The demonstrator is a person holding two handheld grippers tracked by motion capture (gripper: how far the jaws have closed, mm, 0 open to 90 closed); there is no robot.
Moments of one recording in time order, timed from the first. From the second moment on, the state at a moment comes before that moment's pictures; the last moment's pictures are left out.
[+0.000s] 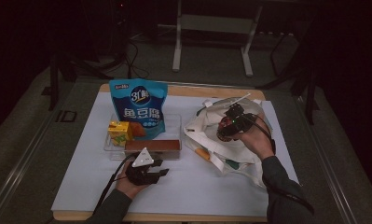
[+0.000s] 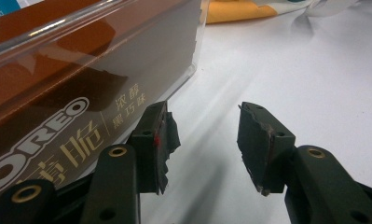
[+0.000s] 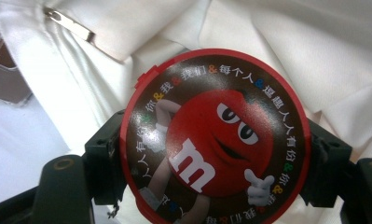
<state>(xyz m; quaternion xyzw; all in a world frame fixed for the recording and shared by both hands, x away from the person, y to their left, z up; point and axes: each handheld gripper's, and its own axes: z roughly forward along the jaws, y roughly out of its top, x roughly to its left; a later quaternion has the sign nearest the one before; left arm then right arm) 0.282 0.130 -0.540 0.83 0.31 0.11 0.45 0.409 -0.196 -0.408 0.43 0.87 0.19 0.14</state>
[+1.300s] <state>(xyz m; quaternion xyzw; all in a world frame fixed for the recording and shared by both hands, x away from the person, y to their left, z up) 0.281 0.131 -0.540 0.83 0.31 0.11 0.45 0.398 -0.135 -0.380 0.39 0.88 0.23 0.13</state>
